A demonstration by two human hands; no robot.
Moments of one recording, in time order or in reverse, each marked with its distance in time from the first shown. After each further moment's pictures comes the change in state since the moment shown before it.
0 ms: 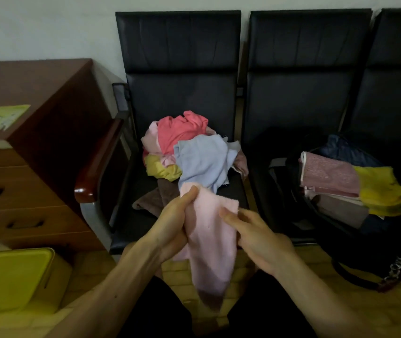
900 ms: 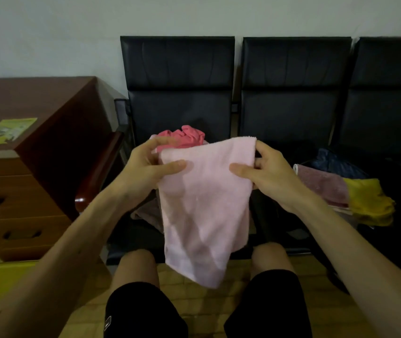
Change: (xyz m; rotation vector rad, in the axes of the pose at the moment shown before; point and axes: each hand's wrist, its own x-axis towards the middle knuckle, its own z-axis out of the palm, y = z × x) left_hand -0.021 0.102 -0.009 0.509 -0.018 0.546; right_hand -0.006 -0.109 -0.052 -0.266 -0.014 -0.552
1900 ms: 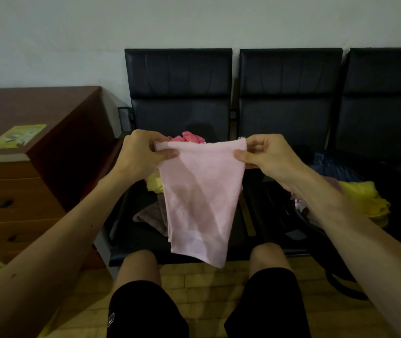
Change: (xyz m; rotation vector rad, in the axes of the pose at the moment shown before) left_hand 0.023 0.010 -0.013 0.815 0.271 0.302; right_hand 0.012 -0.020 -0.015 -0.043 0.042 0.010
